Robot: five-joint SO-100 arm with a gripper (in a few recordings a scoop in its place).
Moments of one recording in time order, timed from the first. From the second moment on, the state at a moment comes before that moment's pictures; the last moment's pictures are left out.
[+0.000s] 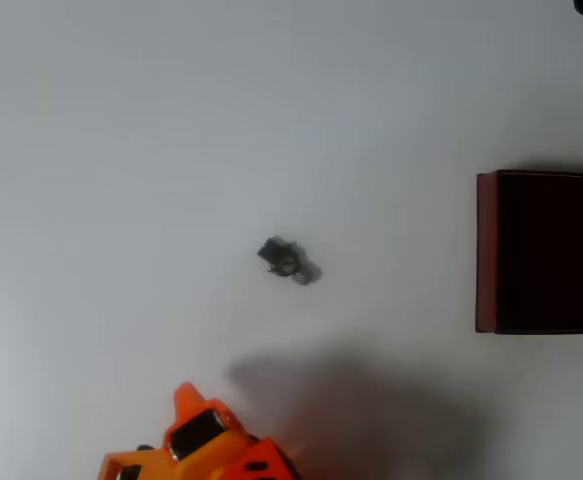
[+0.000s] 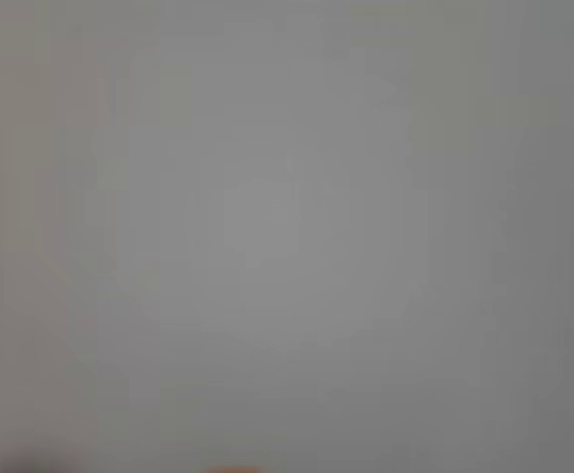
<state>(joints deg) -38.4 194.9 173.1 76.9 1.3</state>
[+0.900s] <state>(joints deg) -37.1 194.7 172.7 76.9 1.4</state>
